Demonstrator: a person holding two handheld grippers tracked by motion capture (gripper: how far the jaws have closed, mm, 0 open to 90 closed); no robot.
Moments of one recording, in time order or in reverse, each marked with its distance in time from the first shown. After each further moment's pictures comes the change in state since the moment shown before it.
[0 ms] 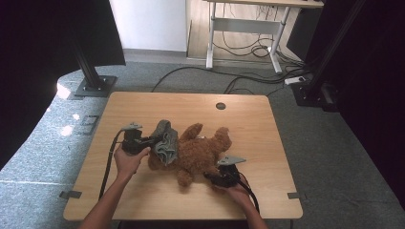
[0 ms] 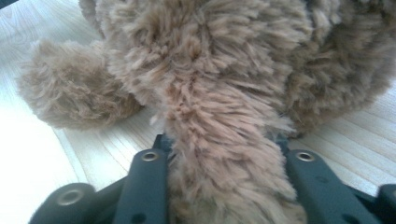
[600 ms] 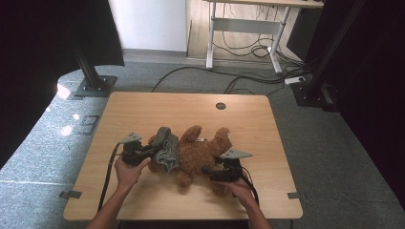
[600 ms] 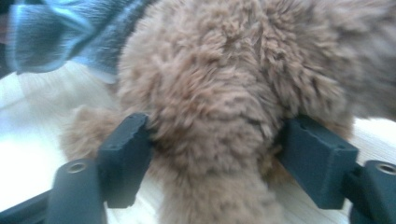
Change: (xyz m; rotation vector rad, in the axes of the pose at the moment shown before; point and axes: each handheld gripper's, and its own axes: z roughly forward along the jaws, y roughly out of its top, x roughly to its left) left arm -0.012 -0.031 -0.008 -0.069 -0.038 0.038; right arm -0.001 0.026 -0.013 -0.095 0.004 0.050
